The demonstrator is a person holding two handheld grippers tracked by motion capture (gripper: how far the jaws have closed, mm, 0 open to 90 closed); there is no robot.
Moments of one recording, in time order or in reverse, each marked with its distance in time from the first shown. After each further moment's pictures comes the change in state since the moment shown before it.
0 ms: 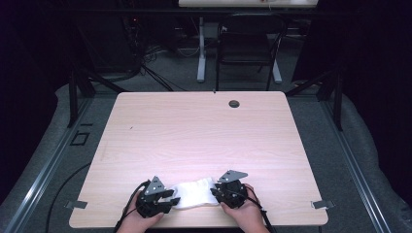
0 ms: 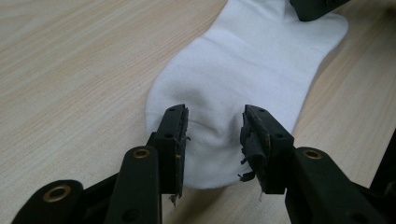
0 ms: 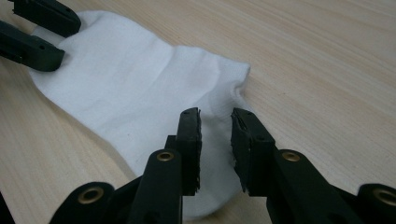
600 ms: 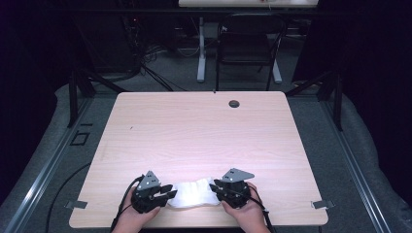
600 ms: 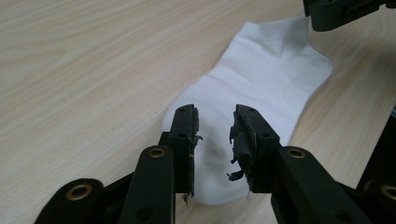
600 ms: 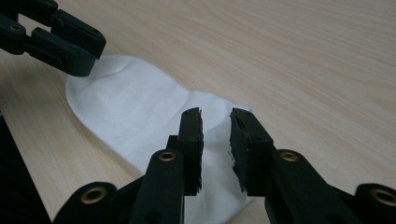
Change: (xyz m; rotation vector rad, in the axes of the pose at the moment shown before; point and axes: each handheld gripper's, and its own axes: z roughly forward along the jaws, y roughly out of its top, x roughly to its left) left arm 0.004 0.012 -0.015 -0.053 -0.004 -0.036; right arm 0.008 0.011 -0.021 -0.117 0.014 -0.034
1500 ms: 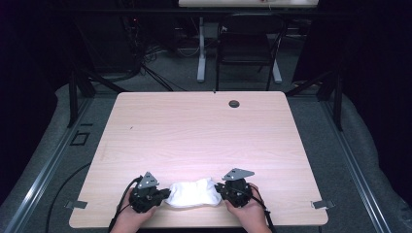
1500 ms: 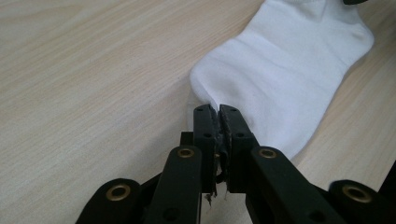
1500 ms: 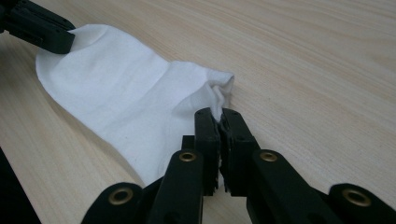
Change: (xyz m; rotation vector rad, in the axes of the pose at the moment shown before) left arm 0.011 -0.009 0.002 0.076 0.049 -0.040; right arm -0.012 -0.009 0.004 0.079 -0.014 0.074
